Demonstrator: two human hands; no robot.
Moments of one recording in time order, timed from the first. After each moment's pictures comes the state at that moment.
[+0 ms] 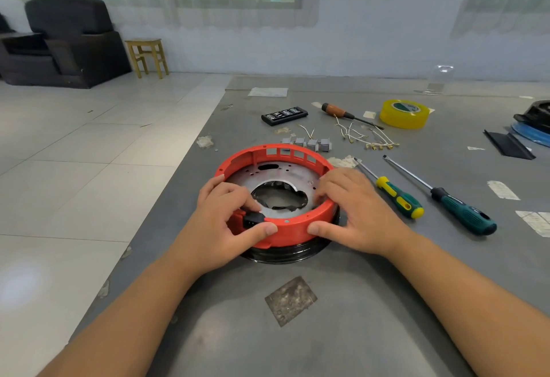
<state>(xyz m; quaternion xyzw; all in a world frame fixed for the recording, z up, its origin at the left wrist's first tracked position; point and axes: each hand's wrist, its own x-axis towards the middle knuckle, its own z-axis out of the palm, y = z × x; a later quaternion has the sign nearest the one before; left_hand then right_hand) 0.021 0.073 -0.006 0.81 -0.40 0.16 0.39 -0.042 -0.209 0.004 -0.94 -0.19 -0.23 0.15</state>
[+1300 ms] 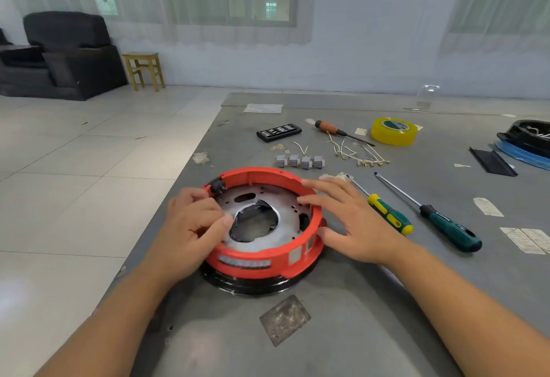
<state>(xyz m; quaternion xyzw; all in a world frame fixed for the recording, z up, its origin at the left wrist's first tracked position) 0.030 0.099 0.010 0.84 -0.35 0.14 0.39 -0.045 -0.216 0.020 -0.96 -0.18 -0.17 0.17</state>
